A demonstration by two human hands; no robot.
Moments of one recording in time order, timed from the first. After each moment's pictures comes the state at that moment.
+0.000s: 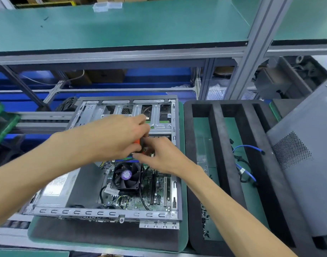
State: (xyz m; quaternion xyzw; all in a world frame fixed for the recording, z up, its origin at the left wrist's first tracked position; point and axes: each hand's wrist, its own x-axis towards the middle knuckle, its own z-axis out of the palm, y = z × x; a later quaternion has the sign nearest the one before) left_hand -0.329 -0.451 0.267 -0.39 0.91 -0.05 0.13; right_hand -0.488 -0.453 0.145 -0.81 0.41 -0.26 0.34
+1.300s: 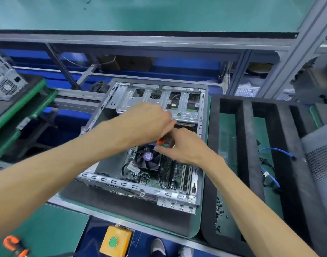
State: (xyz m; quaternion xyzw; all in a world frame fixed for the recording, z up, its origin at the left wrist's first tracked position) left_hand -0.337 -0.431 0.251 -0.49 0.85 -0.15 0.12; right_hand -0.481 -0.450 0.140 -0.85 0.42 -0.15 0.27
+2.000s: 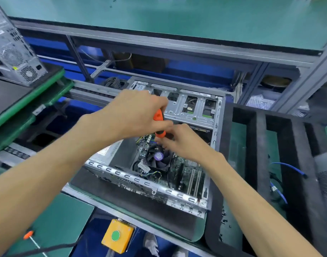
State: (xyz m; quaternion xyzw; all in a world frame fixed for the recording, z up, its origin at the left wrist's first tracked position) left_hand -0.283 -0.407 0.275 -0.57 0.81 -0.10 -0.03; right_hand -0.442 -0.450 0.167 -0.85 0.36 -0.14 0.36
